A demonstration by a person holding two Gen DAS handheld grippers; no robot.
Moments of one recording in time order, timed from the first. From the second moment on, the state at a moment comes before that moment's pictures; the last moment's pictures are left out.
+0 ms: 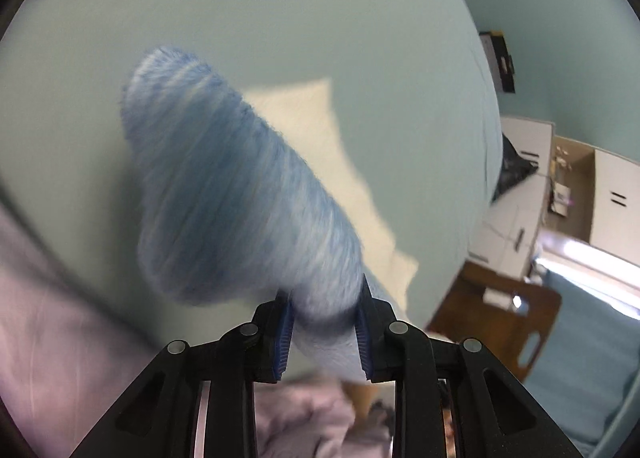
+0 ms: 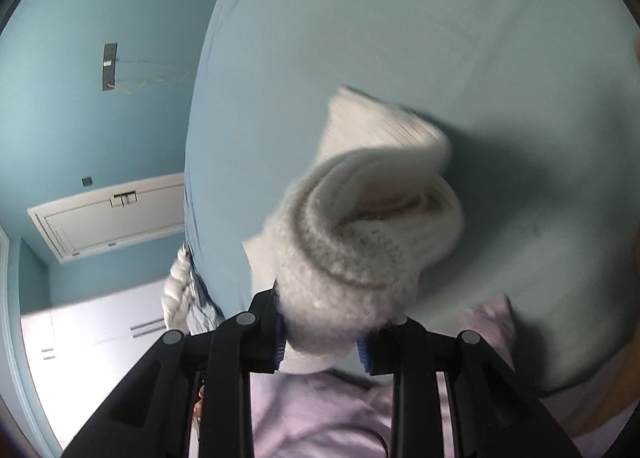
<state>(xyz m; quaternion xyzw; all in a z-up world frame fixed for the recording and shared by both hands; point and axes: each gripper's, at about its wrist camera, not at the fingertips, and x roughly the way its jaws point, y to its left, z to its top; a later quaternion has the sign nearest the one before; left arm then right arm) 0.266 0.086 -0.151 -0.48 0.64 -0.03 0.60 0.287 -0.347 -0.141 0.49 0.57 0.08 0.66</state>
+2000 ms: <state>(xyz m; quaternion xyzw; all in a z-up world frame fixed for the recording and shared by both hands) 0.367 0.071 -0.167 -0.05 0.58 -0.13 0.80 0.375 -0.198 -0.154 -0.03 0.51 0.06 0.86</state>
